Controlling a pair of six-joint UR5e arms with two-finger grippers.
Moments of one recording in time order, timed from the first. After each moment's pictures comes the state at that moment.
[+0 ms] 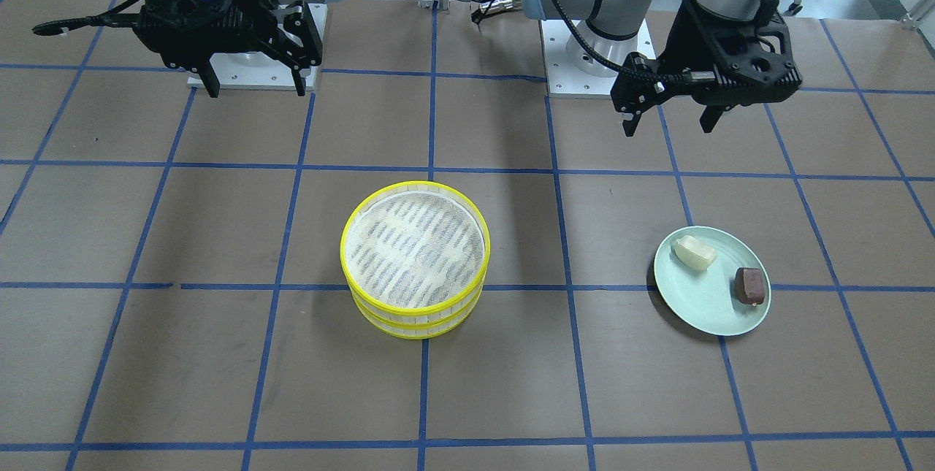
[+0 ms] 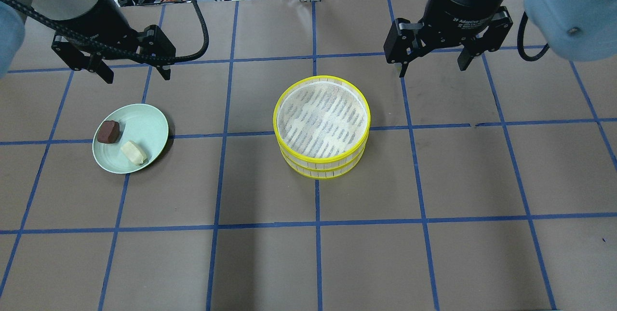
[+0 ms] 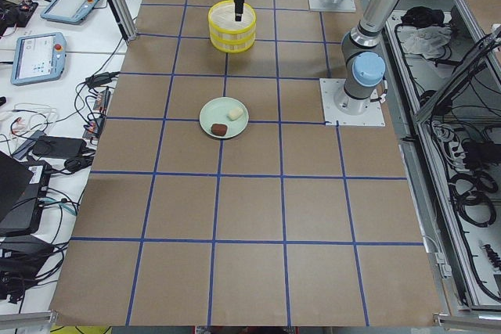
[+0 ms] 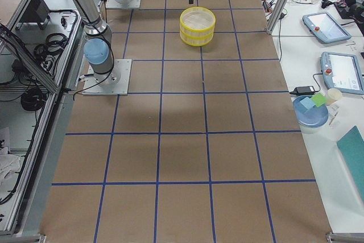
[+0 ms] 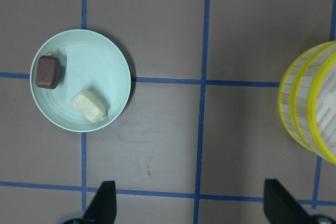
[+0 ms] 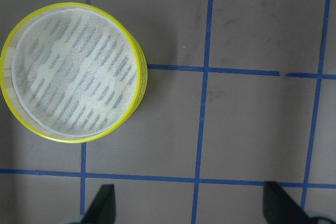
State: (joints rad) left arm -1.51 -1.53 -1.57 -1.56 1.62 0.00; right arm 1.69 -1.60 1.50 -1.51 -1.58 0.06
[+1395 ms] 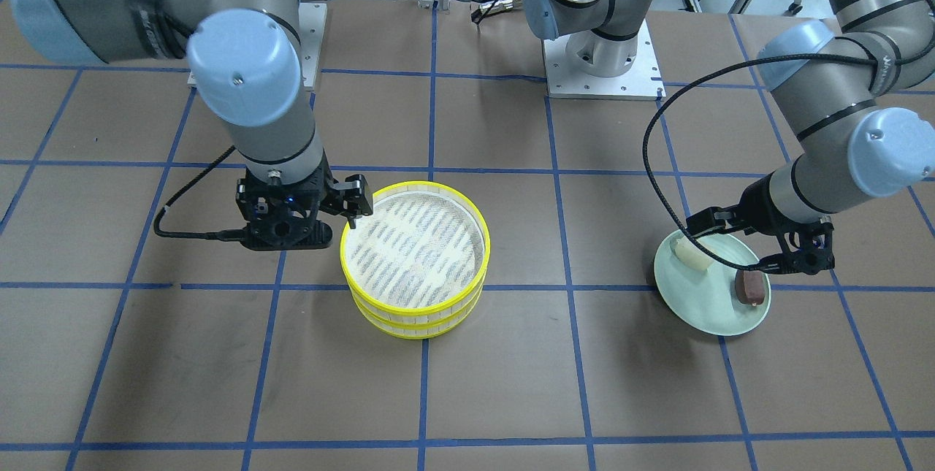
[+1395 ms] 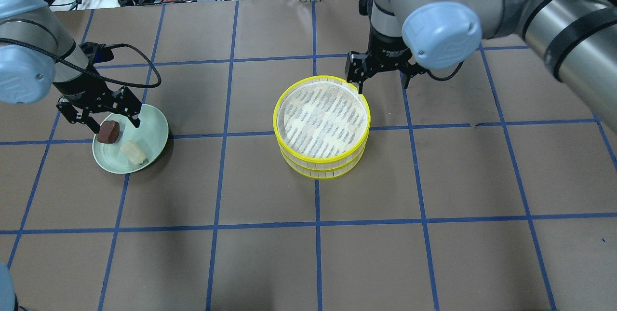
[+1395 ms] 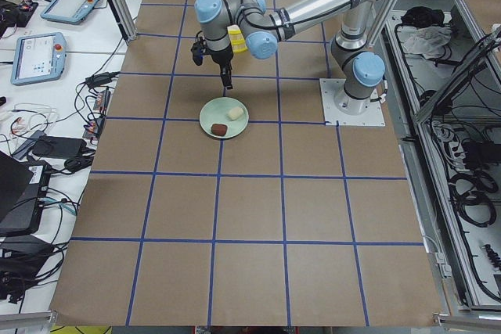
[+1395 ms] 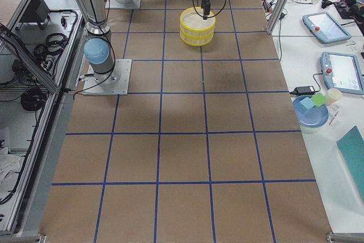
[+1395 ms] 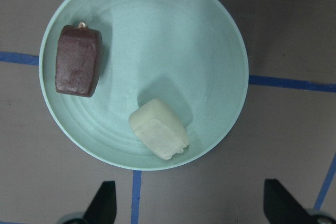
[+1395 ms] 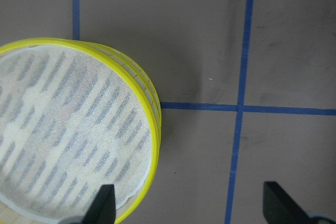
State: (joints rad) left arm -1.21 -1.84 -1.75 -1.34 1.62 0.24; right arm 1.75 -1.27 1.58 -1.79 -1.58 0.12
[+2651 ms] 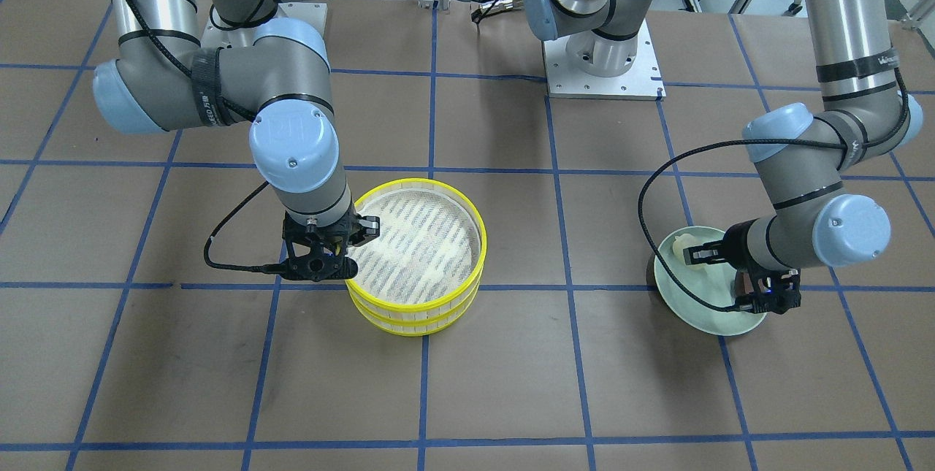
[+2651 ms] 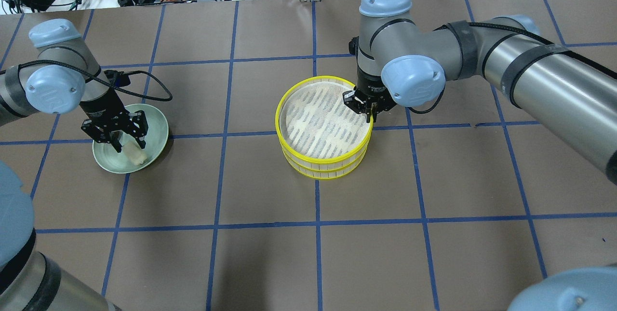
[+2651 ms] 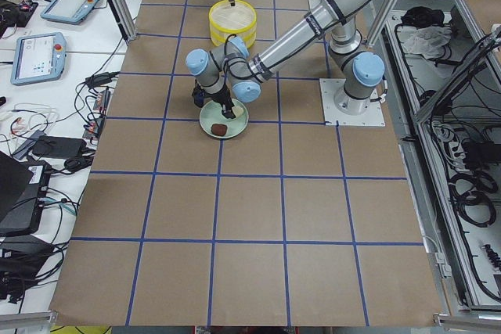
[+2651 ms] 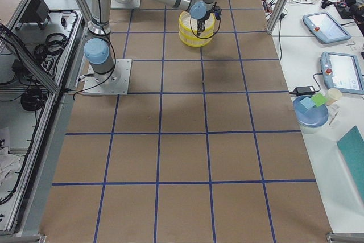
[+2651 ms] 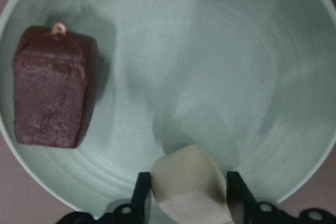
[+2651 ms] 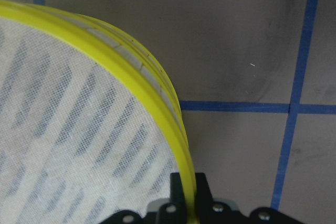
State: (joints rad) left arm -1.19 -2.00 -1.76 -1.27 1.67 0.21; right arm 1.77 -1.21 1.67 -1.92 -1.58 0.15
